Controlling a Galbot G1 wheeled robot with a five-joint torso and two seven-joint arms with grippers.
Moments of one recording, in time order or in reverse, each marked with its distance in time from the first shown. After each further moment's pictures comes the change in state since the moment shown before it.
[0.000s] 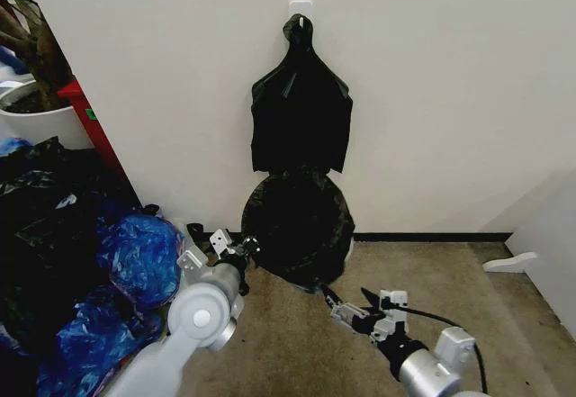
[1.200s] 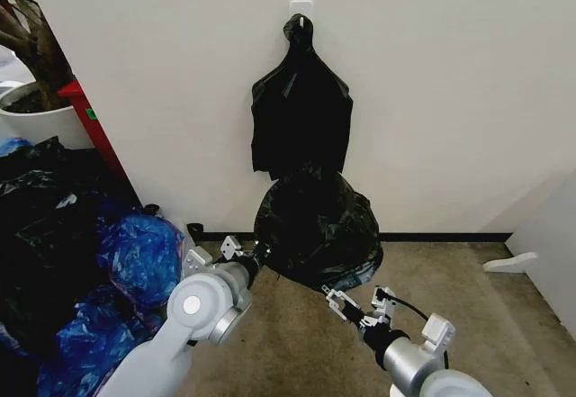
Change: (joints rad) left arm -0.080 -0.046 -0.010 -0.185 -0.590 0.002 -0.454; right arm 0.153 0.160 -0.087 -0.241 0.343 -0.013 0.062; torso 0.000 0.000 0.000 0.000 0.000
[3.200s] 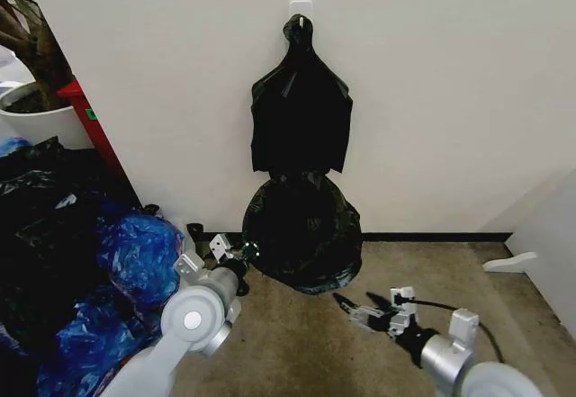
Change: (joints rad) left arm 0.041 0.058 -0.002 0.054 0.234 0.039 0.184; right arm -0.035 -0.168 0.101 0.020 0.052 -0.090 -0.184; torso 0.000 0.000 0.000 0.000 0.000
